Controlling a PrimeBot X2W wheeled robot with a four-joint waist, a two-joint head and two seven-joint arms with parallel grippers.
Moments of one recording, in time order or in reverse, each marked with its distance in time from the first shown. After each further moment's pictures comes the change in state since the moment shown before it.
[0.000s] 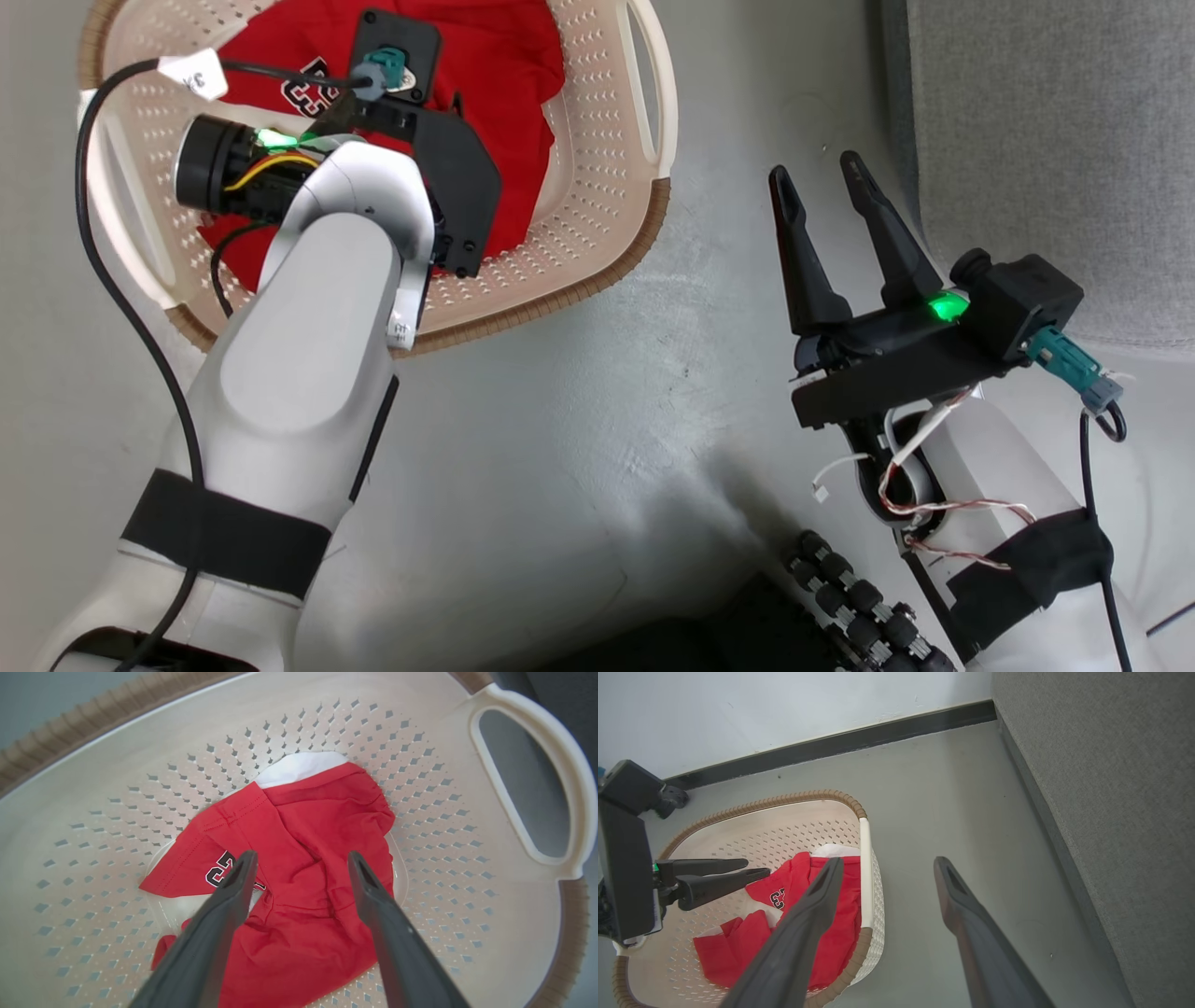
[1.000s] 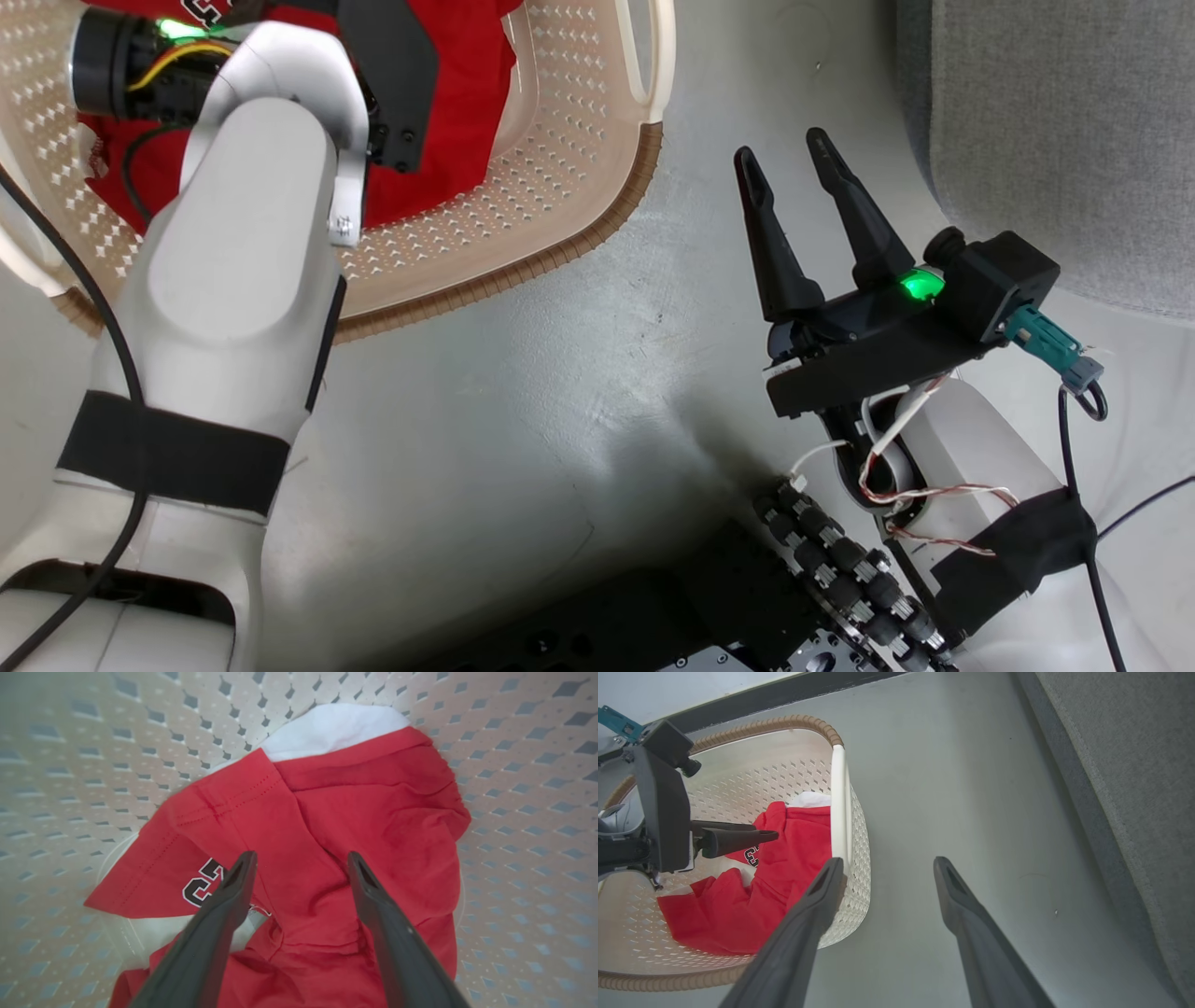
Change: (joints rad) left arm -0.151 0.002 0.085 0.091 0.077 0.008 0.057; right arm -0.047 0.001 0.056 0.001 0.026 0.000 0.000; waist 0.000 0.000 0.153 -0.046
